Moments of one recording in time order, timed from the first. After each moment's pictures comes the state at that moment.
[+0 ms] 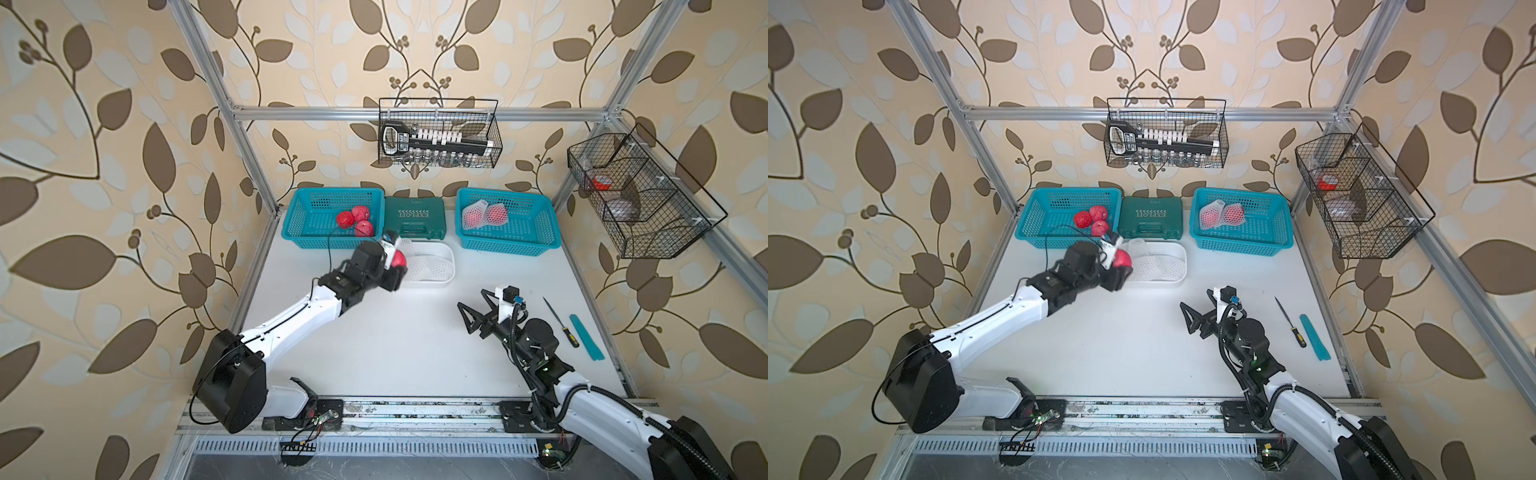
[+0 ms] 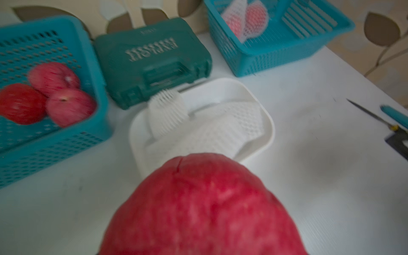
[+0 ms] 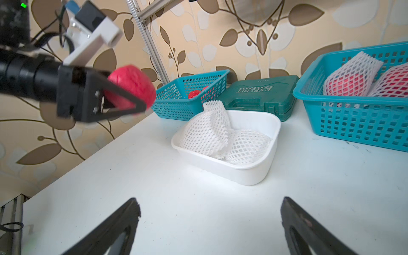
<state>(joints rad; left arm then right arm) -0.49 1.38 1.06 -0.24 0.03 -0.11 0.47 0.81 0.06 0.69 -0.10 0.30</state>
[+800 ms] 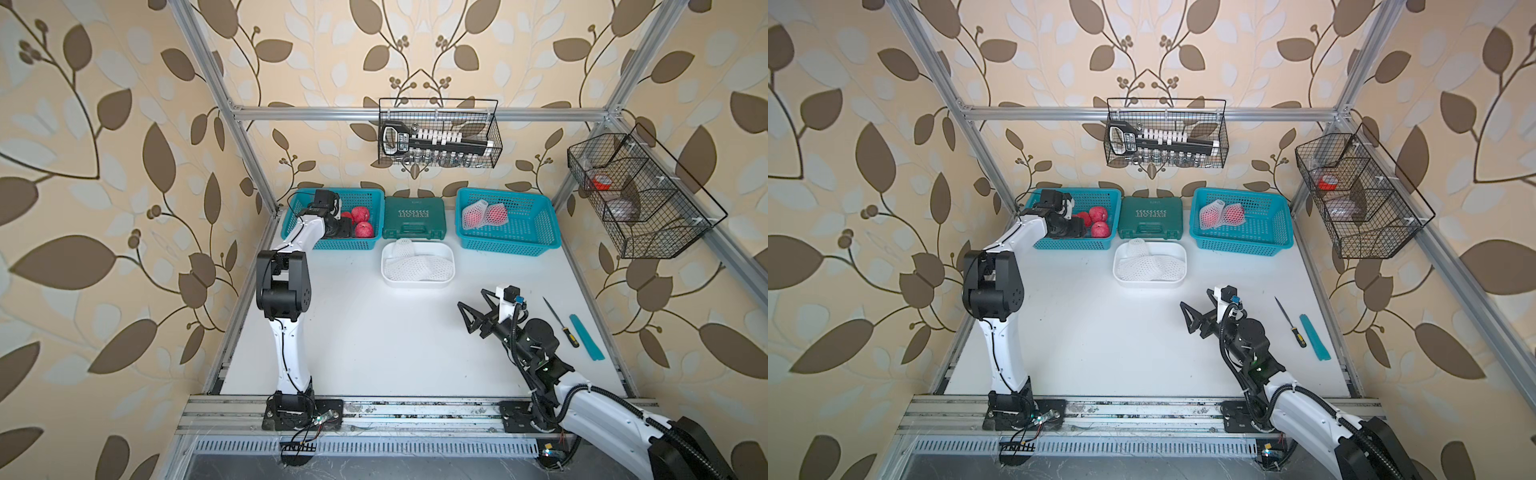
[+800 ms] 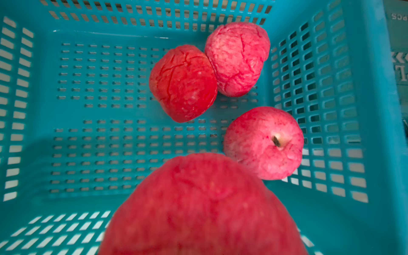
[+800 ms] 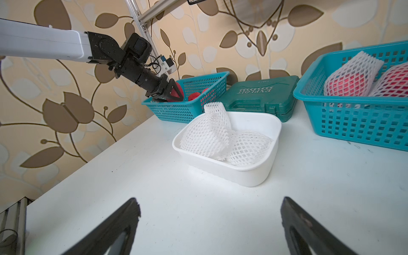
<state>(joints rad) -0.03 2.15 1.81 -0.60 0.13 -0.10 0.47 0.81 0.06 0.69 -0.10 0.31</state>
